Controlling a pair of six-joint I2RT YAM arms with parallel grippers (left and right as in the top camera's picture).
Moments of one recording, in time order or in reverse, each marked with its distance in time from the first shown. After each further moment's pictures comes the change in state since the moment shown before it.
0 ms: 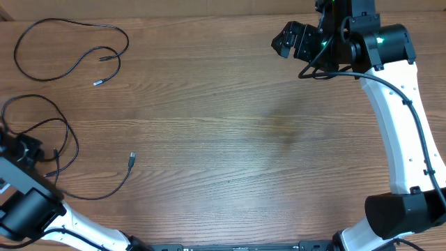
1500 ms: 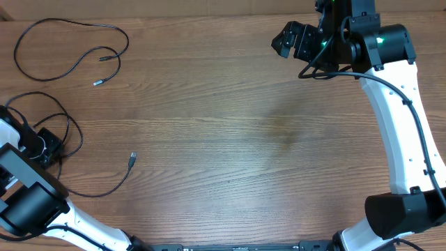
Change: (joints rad) left arm -0.060 0.001 -0.125 0.182 0.123 0.169; right arm 0.000 0.000 0.000 0.000 0.000 0.000
